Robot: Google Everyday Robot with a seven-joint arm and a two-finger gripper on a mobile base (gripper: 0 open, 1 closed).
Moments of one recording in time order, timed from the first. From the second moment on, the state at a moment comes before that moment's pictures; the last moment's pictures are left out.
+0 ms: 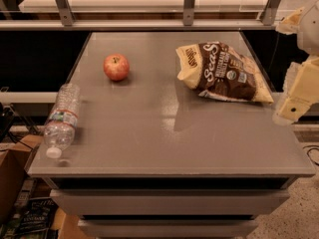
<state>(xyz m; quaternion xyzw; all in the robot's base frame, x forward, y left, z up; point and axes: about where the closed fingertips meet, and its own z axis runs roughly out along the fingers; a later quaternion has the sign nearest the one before) 0.437 -0.210 0.999 -0.60 0.77 -0.06 0.19</state>
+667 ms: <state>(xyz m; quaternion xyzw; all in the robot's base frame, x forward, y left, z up) 0.437 -0.213 1.003 -0.60 0.78 -0.05 0.20</state>
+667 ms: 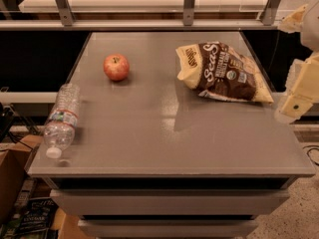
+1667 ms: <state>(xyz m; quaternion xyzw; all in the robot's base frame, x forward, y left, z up) 0.516 -0.167 0.978 -0.66 0.73 -0.02 0.20</state>
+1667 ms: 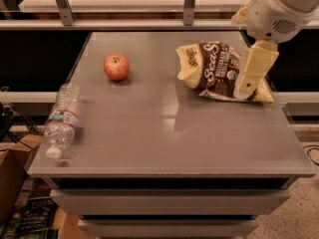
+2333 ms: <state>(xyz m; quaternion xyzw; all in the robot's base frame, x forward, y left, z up) 0.584 -0.148 0.948 -0.69 0.70 -0.02 0.19</state>
